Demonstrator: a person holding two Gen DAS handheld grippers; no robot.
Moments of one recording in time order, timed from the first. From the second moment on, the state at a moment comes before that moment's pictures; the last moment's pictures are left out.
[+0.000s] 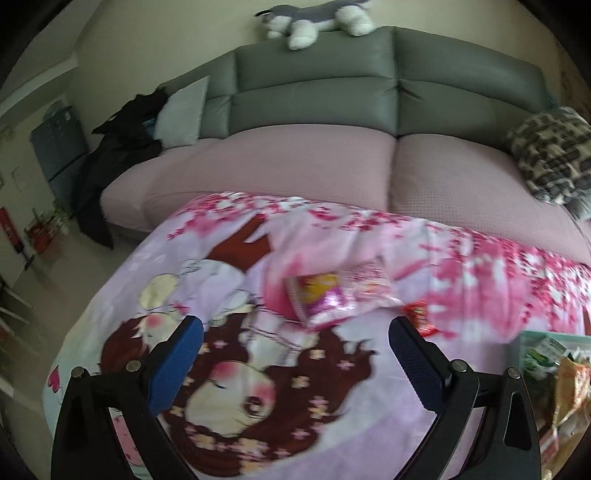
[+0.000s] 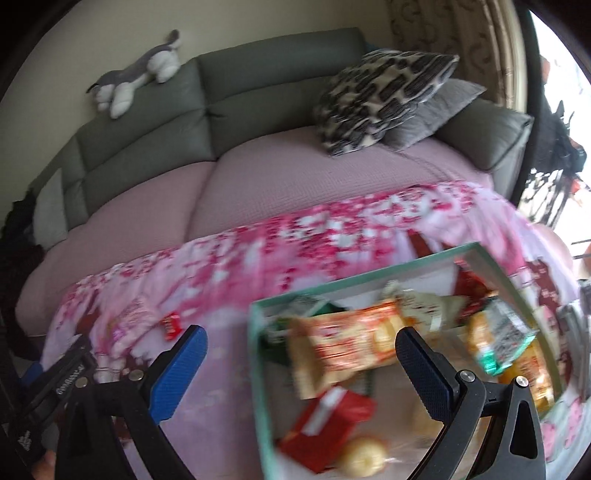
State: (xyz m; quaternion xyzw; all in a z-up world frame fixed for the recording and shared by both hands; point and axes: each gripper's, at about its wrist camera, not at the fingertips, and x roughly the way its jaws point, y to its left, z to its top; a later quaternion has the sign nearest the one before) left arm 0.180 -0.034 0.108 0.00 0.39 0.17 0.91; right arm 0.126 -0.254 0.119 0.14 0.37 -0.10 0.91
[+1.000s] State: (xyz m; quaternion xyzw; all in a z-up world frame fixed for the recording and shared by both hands) left arm 0.198 0.070 0.068 -0.13 0.40 0.16 0.89; right arm 0.197 -0.141 0.054 0.07 0.42 0.04 0.90
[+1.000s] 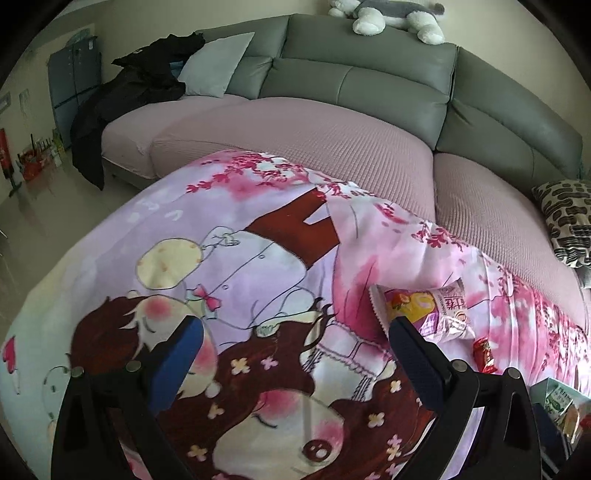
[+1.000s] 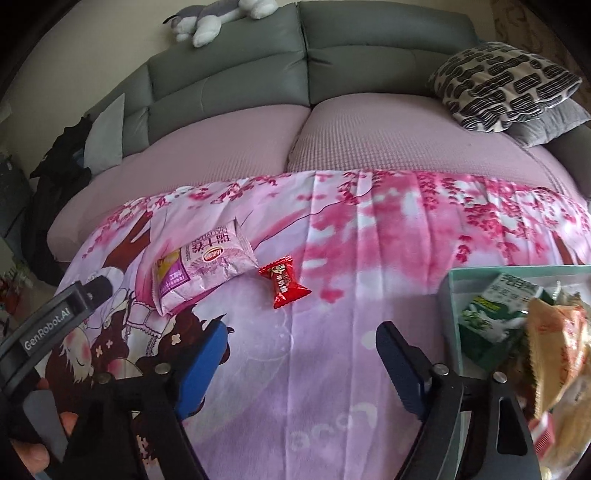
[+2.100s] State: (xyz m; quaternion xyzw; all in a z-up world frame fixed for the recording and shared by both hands) left arm 0.315 -0.002 0.030 0.05 0.53 -0.11 0.84; right arm 0.262 -0.139 0.028 0.04 0.44 0.05 0.89
